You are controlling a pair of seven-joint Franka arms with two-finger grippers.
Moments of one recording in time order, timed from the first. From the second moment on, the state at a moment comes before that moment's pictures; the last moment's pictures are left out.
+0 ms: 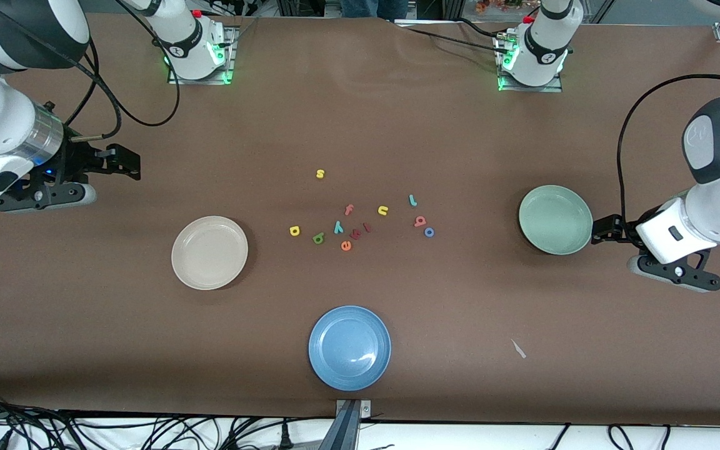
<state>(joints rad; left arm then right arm) -0.09 0.39 0.08 -1.43 -0.06 1.76 0.26 0.24 0.18 -0.09 -1.48 0.02 1.56 0.00</state>
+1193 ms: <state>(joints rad) -0.10 0.40 0.08 -1.44 -0.06 1.76 0.26 0.24 0.18 -0.10 -1.48 0.02 1.56 -0.01</state>
